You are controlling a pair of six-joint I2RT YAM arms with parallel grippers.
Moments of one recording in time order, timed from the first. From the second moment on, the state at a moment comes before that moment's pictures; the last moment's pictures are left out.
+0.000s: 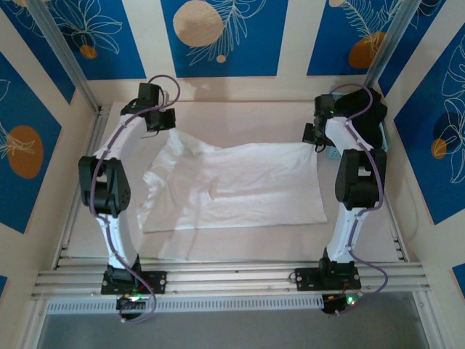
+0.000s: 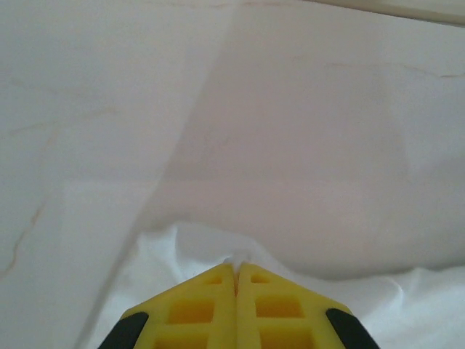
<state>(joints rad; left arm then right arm) -0.14 1.93 1.69 -0.64 0.11 -0.23 -0.01 1.98 1.60 -0.74 0.08 0.23</state>
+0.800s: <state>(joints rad) -0.07 1.32 1.13 -0.79 0.21 -0.36 0.02 1.66 1.18 -0.73 0.13 0.26</state>
